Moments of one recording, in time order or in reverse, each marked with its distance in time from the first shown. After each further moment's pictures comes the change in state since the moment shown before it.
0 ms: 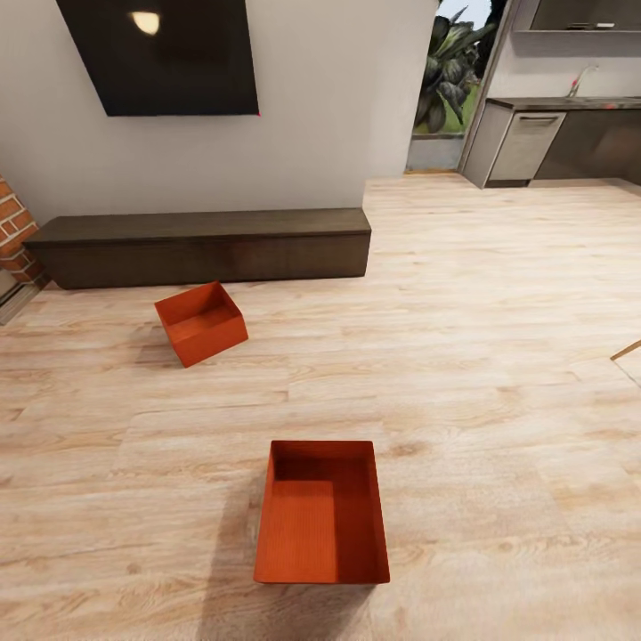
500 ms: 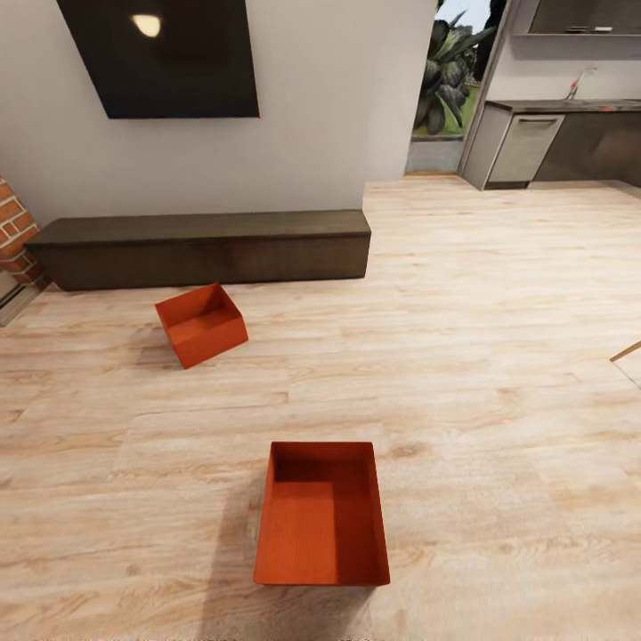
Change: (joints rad) left arm 0.000 0.000 0.000 0.000 0.000 0.000 0.000; right arm 0.000 -0.001 0.000 0.000 -0.003 0.005 0.000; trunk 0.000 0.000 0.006
